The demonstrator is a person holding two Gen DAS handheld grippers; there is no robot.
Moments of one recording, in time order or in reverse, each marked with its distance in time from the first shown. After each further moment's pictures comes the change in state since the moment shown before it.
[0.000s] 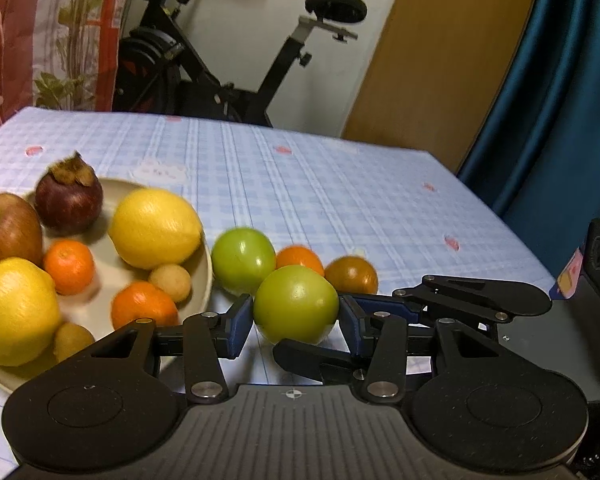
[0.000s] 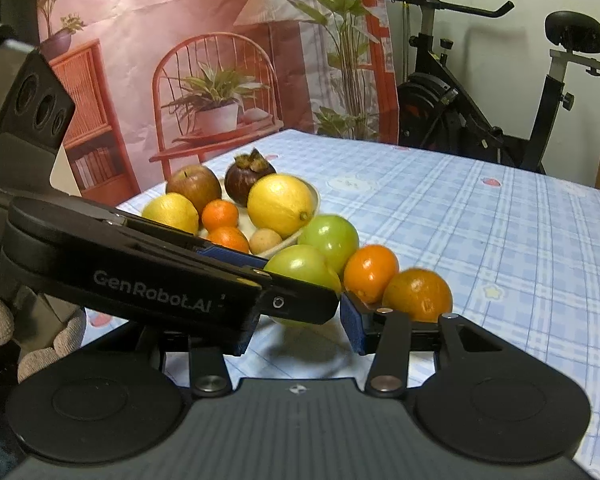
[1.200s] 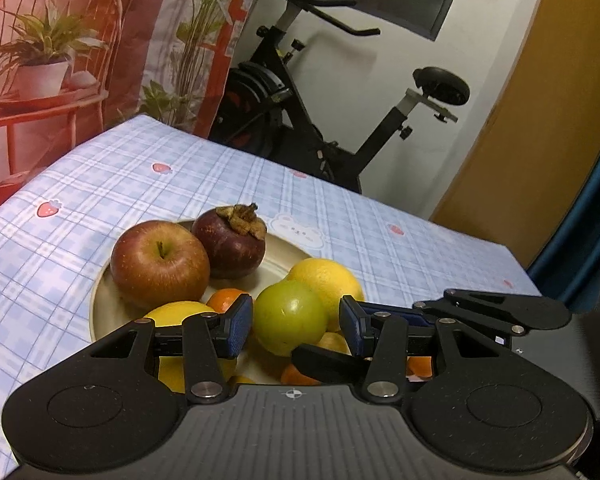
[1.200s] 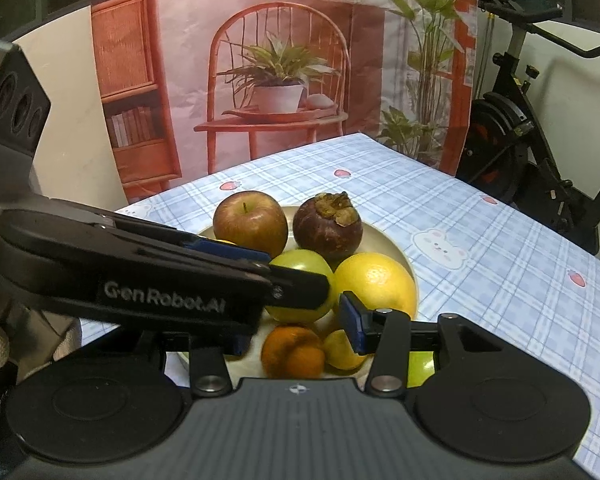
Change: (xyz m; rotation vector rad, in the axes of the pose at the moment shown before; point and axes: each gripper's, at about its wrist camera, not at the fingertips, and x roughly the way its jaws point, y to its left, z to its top) left arm -0.038 0.069 0.014 -0.211 -0.159 0.183; right arm 0.082 0.055 0.064 -0.213 0.086 0.080
